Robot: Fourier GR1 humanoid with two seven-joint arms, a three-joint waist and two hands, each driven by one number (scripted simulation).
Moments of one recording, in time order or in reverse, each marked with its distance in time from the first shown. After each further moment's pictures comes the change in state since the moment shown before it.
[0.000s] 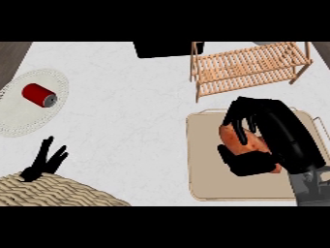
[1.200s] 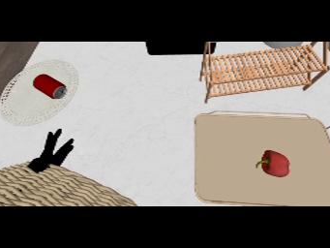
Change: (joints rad) left arm -0.064 0.016 -0.036 0.021 -0.015 -0.015 0.016; right arm -0.487 -0.227 -0.491 0.199 -0.282 0.218 0.244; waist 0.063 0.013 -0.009
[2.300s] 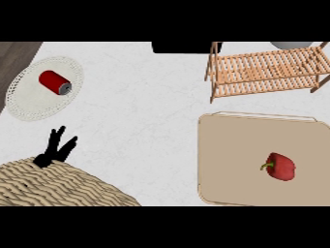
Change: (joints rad) left arm -0.035 0.005 -0.023 0.018 -0.005 0.008 0.018; right arm -0.183 0.016 0.075 0.563 0.177 0.013 -0.407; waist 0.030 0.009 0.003
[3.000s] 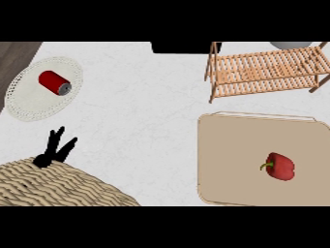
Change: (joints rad) left arm 0.004 0.001 0.004 -0.007 -0.010 -0.002 0.026; right arm -0.094 0.026 0.004 0.265 0.074 -0.042 -0.231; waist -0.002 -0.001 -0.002
